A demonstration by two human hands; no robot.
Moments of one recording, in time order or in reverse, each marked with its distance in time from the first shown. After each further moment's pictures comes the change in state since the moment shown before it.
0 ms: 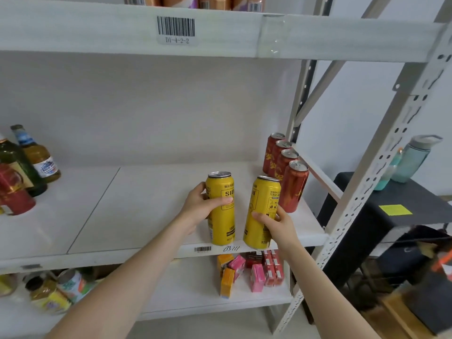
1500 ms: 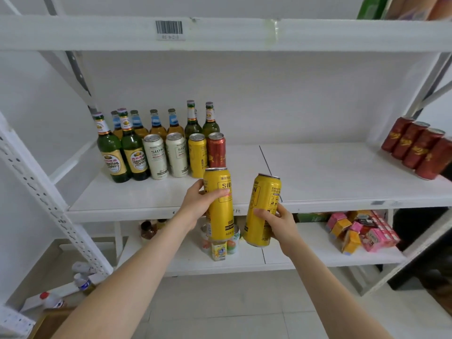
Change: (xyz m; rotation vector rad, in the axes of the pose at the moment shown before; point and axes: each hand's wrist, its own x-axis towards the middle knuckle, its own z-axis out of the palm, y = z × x) left_hand -0.219 -0.065 -0.566 -0.065 0.121 -0.052; right_hand -0.234 0.054 0.557 -0.038 -0.064 0.120
